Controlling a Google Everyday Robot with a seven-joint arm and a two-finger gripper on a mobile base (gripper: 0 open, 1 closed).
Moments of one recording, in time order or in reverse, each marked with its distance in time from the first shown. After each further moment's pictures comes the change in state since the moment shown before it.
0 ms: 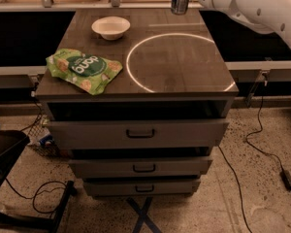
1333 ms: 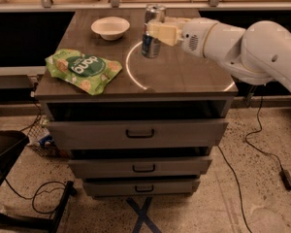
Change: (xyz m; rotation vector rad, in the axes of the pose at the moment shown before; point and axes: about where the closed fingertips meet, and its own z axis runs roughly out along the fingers) arm 0.075 0.130 -0.075 -0.391 0.009 0.050
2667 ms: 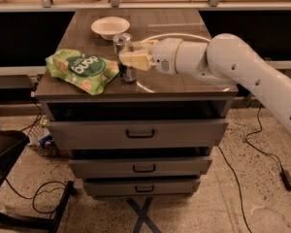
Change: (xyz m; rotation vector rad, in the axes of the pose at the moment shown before) arm 0.075 0.056 0.053 -0.224 0.117 -0.163
